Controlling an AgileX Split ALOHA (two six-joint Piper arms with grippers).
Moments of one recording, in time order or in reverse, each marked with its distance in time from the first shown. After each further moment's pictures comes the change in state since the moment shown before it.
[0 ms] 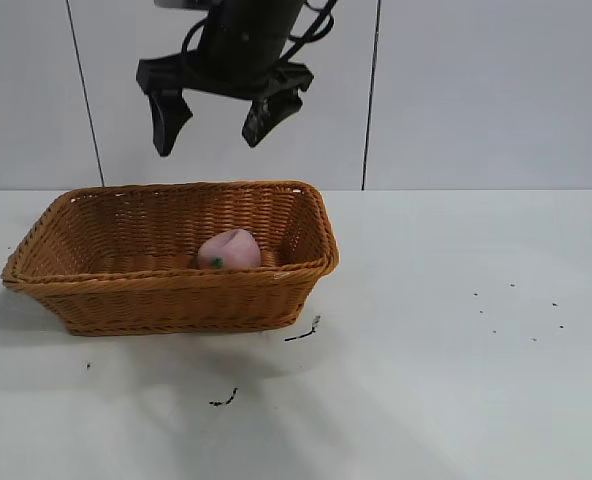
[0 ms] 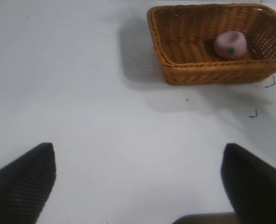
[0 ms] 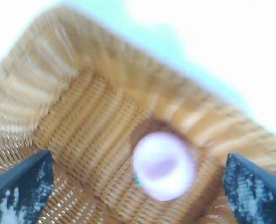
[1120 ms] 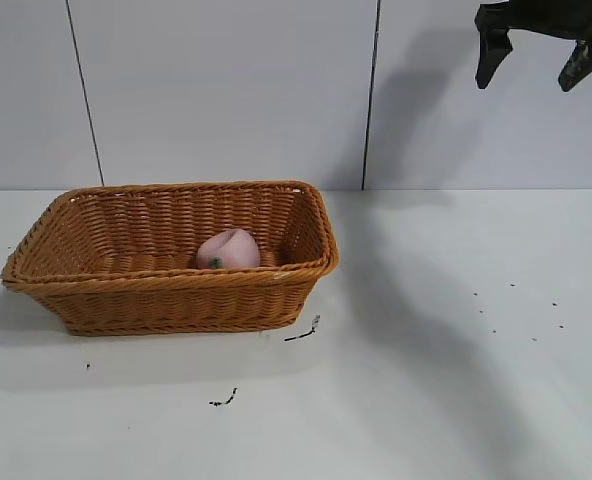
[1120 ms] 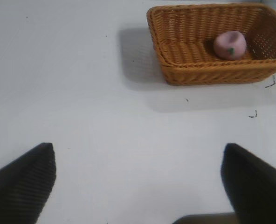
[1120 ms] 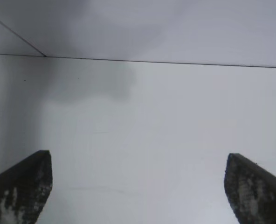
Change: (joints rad) left arm 0.000 0.000 0.000 0.000 0.000 0.000; right arm -0.609 -0.074 0.019 -0.034 0.099 0.010
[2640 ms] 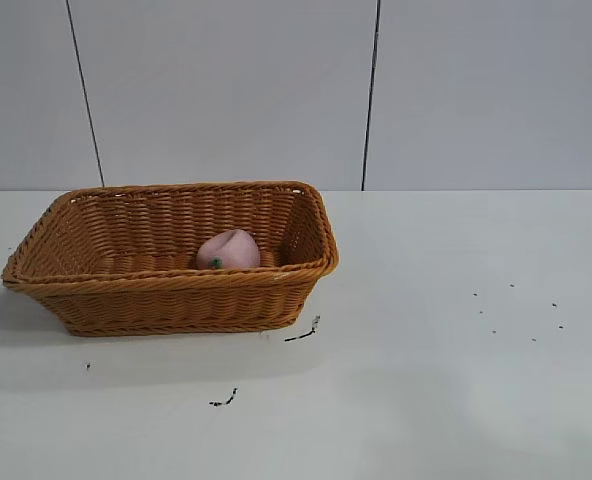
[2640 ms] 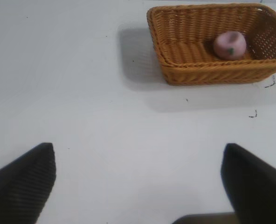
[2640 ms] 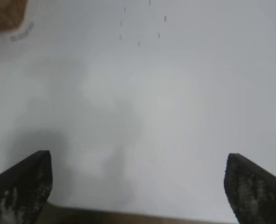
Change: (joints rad) left arm 0.000 0.000 0.000 0.000 0.000 0.000; right arm 0.002 -2.051 1.879 0.041 -0.163 0.016
